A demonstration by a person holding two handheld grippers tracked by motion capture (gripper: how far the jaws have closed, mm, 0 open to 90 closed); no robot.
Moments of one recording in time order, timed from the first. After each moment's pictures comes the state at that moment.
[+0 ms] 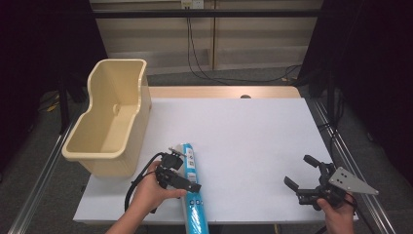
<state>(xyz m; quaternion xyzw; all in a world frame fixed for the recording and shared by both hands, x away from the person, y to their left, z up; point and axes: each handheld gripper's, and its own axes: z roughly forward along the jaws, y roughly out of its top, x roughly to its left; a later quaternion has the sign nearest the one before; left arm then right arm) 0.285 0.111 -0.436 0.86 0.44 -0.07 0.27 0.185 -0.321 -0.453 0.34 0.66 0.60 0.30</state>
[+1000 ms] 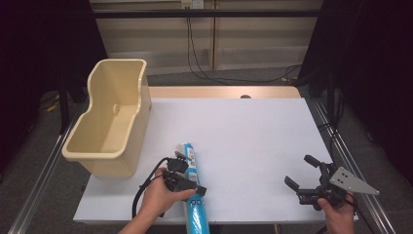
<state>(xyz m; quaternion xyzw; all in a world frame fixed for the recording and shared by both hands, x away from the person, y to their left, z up) 0.284 0.095 -0.455 0.84 0.47 -0.10 0.24 0.184 -0.322 -0.453 0.35 0.66 0.60 0.30</state>
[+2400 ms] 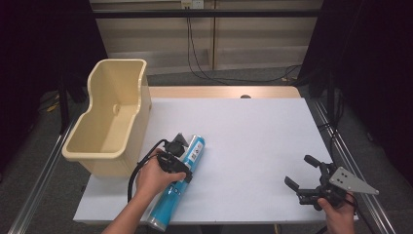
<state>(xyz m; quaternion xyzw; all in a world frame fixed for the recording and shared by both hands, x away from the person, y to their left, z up) 0.329 0.100 -0.434 0.88 0.46 -0.06 0.12 0.185 -0.322 -0.454 0.34 0.66 0.60 0.30</state>
